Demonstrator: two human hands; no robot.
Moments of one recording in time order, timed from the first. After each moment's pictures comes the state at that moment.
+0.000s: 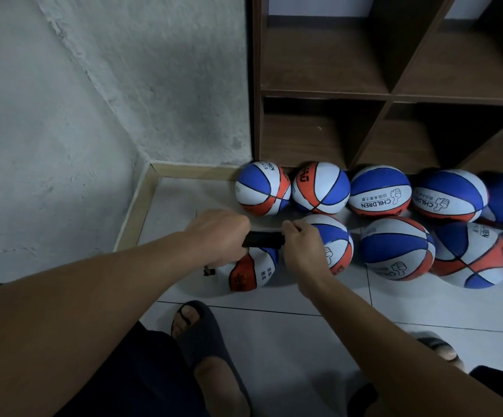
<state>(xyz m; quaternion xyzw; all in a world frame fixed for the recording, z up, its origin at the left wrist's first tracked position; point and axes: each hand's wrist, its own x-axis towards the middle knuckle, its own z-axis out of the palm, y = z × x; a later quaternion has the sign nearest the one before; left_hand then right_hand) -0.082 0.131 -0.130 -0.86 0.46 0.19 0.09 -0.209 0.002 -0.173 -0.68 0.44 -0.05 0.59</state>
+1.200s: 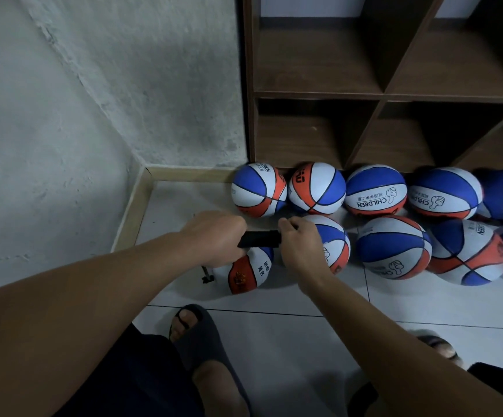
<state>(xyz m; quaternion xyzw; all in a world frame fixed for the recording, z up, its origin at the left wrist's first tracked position) -0.079 0.129 -0.125 -0.86 0.46 0.23 0.05 -0.205 -0.004 -0.169 -0.69 0.43 -0.06 0.58</state>
